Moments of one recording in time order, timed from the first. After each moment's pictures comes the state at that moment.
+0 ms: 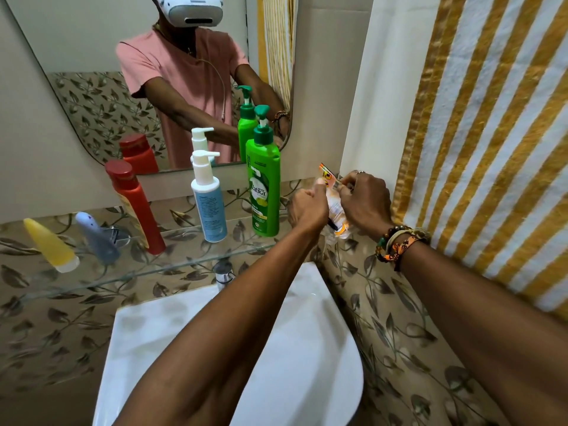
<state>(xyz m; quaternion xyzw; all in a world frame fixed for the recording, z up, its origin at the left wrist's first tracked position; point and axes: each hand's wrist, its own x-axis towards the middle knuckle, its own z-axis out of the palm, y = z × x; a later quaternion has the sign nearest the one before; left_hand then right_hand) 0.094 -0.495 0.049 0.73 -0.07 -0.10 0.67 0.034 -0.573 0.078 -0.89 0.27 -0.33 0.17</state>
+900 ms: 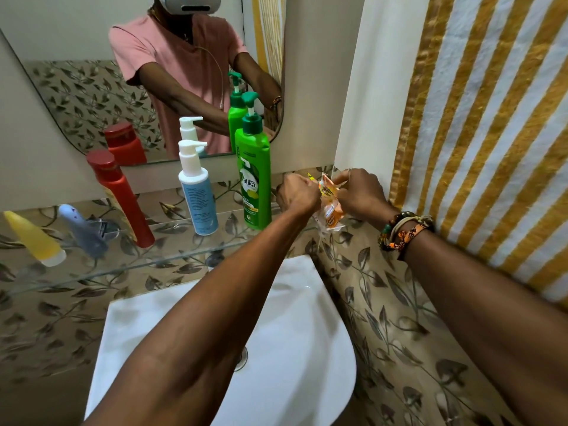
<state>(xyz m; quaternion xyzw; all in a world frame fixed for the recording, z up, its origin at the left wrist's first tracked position) 0.121 -0.508 0.041 0.81 -0.09 -0.06 0.57 0.033 -0.589 0.078 -0.92 0.26 -0.20 0.22</state>
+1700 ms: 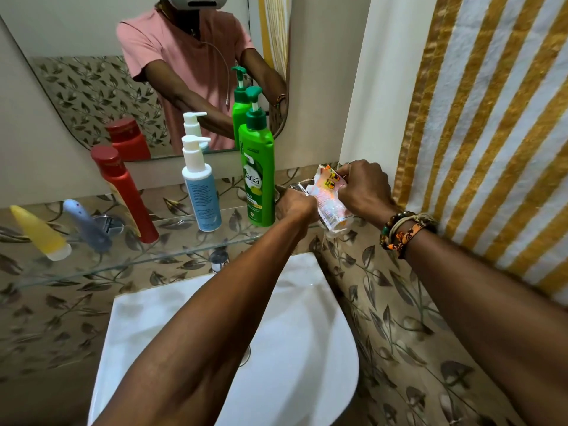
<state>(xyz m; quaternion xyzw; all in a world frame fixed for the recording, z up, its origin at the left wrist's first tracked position) 0.132 -0.505 0.008 0.79 -0.01 -0.15 0.59 0.033 -0.578 0.084 -0.93 0.25 -0.24 0.14</state>
